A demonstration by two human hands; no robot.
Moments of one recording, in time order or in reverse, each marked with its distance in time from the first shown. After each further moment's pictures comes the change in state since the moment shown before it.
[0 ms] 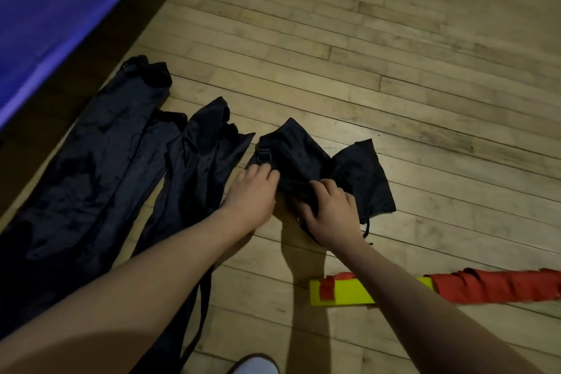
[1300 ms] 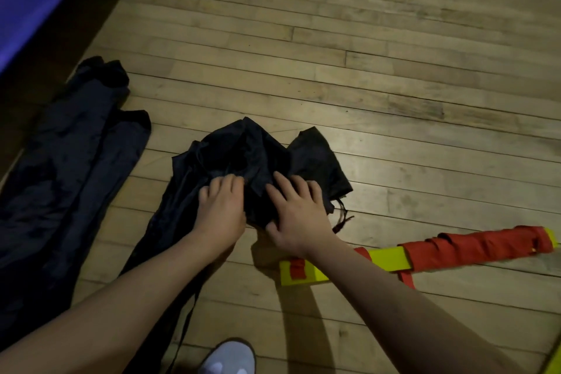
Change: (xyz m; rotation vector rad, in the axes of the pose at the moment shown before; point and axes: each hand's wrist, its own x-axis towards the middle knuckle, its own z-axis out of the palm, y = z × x) left_hand -0.032 0.033 0.028 -0.038 -0.020 -0.210; right_hand -0.035 0.008 0.004 -0.079 -0.044 -0.229
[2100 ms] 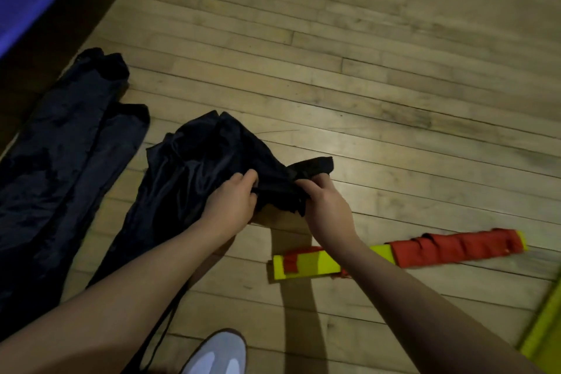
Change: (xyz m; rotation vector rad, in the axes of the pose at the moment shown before) left_hand 0.001 0.015 -0.016 -0.362 -0.012 0.062; right_hand -0.019 0.023 -0.023 0.227 0.194 0.252
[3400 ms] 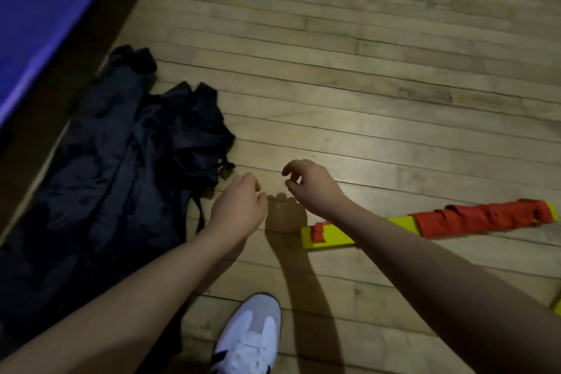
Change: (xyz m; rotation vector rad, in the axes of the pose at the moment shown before) left_hand -0.061 -0.009 -0.014 -0.034 0.028 -0.198; right_hand 0.006 -0.051 0.012 0.238 -0.271 0.014
